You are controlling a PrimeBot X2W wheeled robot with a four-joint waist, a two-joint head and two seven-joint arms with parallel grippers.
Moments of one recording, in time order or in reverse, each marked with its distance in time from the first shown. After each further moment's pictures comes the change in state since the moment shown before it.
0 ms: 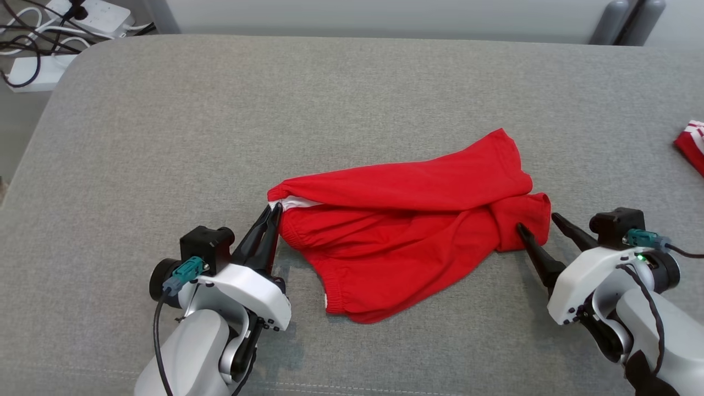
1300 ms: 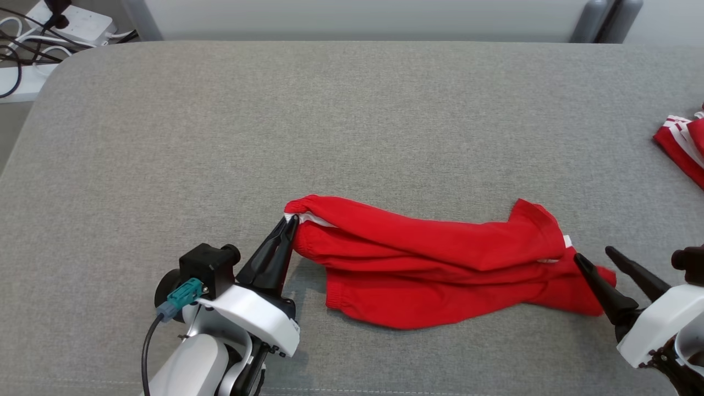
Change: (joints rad) left arm 0.136 0.051 -0.011 -0.306 -0.013 0.018 0.092; right arm 0.280 -0.268 -0.099 -0.393 0.227 0.000 0.062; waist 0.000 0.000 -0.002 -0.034
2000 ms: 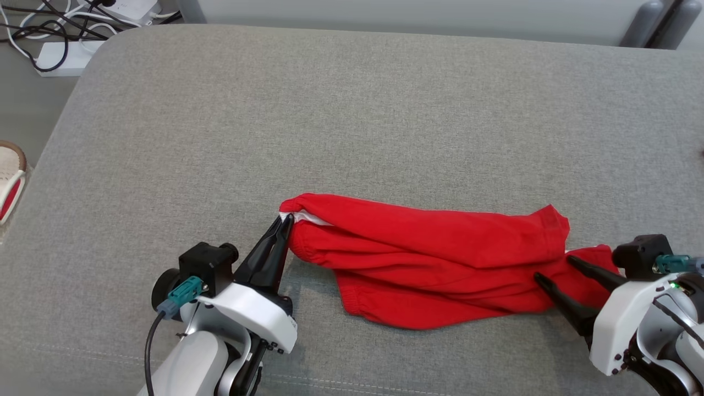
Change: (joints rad) left arm -0.016 0.010 -0.009 0.034 0.002 0.017 -0.013; right arm 0.001 0.036 -0.053 -0.147 -0.257 0.000 0.284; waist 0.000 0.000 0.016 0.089
